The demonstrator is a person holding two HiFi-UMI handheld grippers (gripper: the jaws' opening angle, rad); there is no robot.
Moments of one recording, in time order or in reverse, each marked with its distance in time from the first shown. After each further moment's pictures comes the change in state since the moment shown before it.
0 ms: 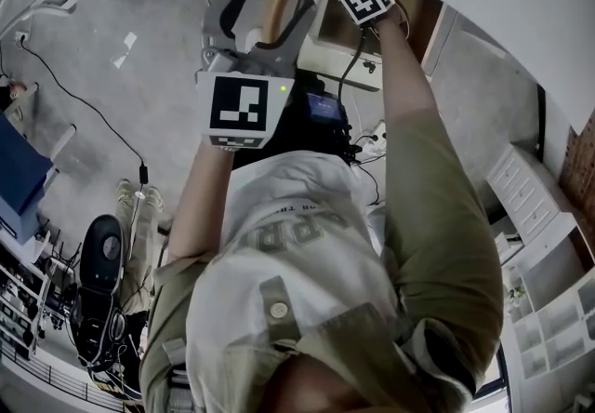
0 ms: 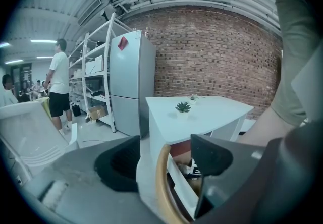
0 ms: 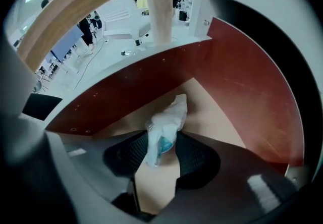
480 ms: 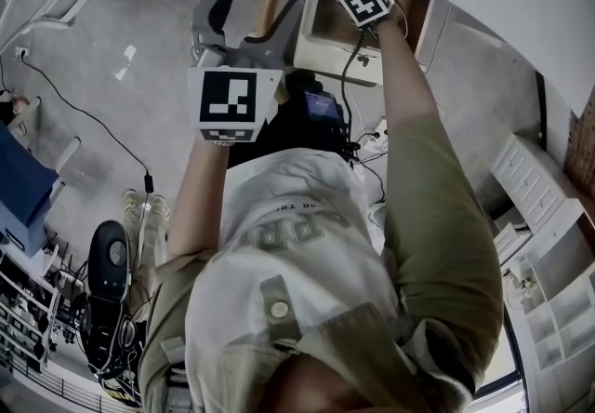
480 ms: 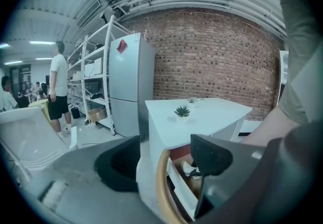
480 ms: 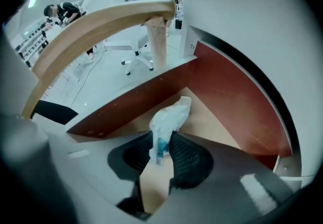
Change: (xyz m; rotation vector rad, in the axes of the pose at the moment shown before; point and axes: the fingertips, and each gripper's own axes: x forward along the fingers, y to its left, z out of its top) left arm -0.006 -0.001 0.013 0.011 -0.015 -0.008; right arm -0.036 0.000 0.000 0.036 -0.084 0.005
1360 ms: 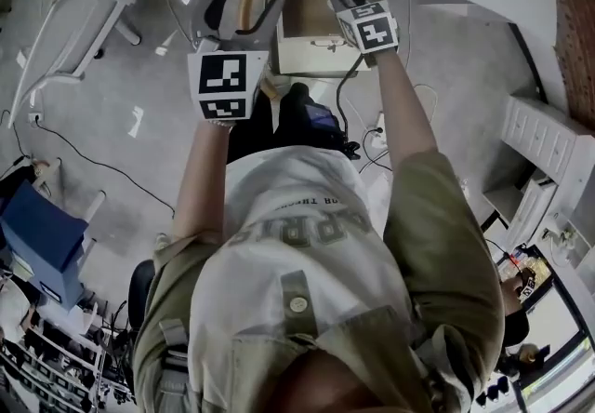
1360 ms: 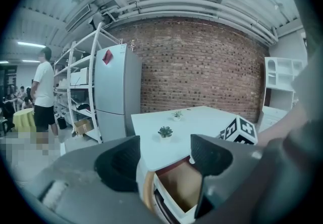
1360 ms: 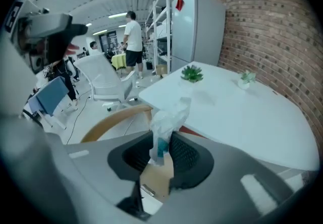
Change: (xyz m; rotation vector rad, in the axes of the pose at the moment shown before) left arm -0.031 -0.050 0.077 0.055 -0.063 -0.121; right arm -0.230 -0.001 0.002 0.315 -0.412 -0.162
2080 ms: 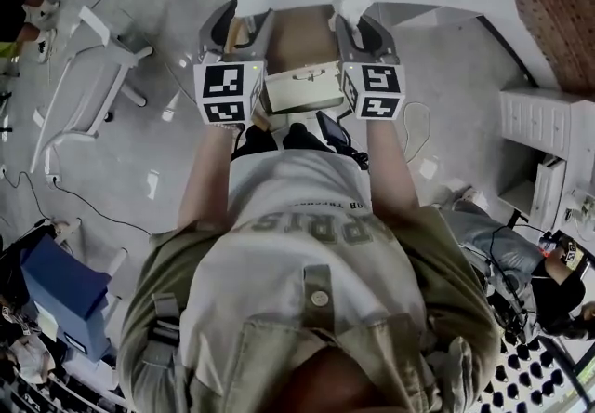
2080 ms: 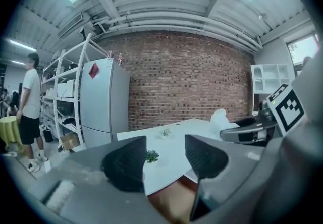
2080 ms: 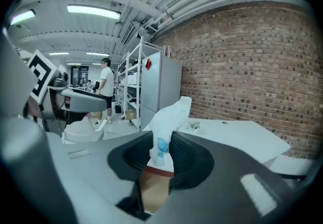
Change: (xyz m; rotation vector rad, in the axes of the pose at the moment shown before) left arm 0.007 -0.052 0.081 0.050 -0.157 -0.111; right arm -0.224 -0.018 0.081 0.181 -0.541 -0.367
